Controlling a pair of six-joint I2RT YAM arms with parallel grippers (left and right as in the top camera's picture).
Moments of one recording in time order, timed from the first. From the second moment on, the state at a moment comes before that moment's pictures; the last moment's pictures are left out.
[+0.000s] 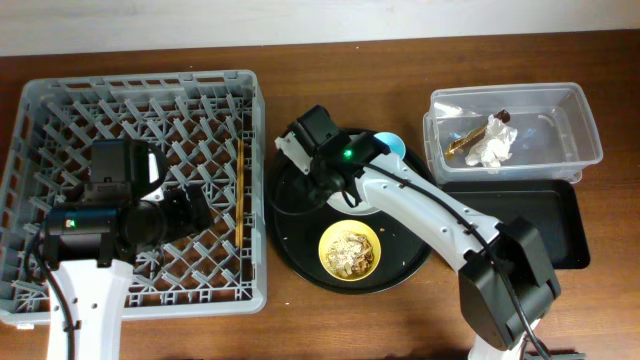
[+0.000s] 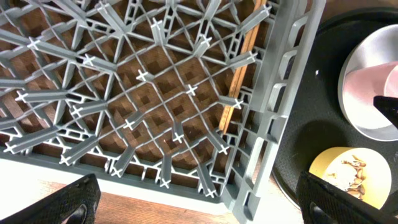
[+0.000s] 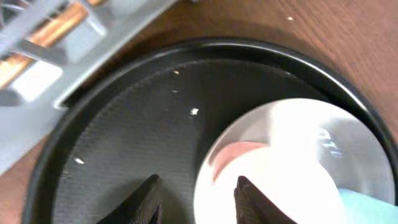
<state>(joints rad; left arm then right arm) 0.01 1.22 1.30 -1.29 0.02 -0.32 0.66 1.90 1.52 -0.75 -0.01 -0.20</state>
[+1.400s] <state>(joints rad) -0.10 1.17 1.29 -0.80 1.54 0.27 0.35 1.48 1.84 -1.26 -1.37 -0.35</state>
